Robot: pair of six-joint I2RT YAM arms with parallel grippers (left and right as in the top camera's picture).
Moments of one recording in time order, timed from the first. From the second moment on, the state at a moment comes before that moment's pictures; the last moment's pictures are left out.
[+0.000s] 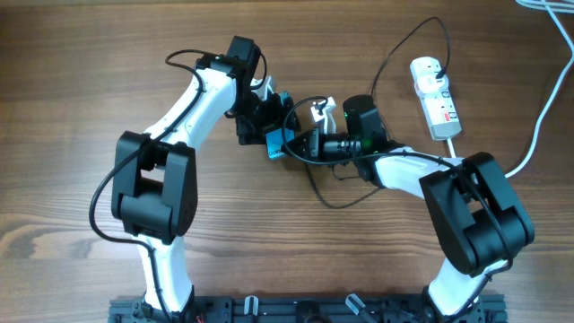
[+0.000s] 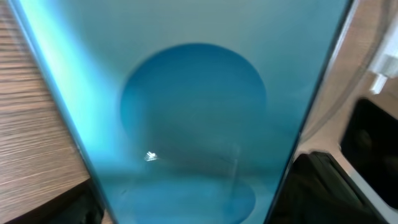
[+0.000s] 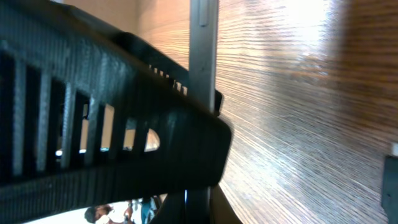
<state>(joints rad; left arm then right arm) -0.30 2.09 1.61 -1.01 0.55 -0.39 0.40 1.90 0.83 0.41 -0.91 0.85</state>
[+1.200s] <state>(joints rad) -0.15 2.09 1.60 -0.82 1.41 -0.11 0.37 1.90 0.84 0.89 -1.23 1.29</state>
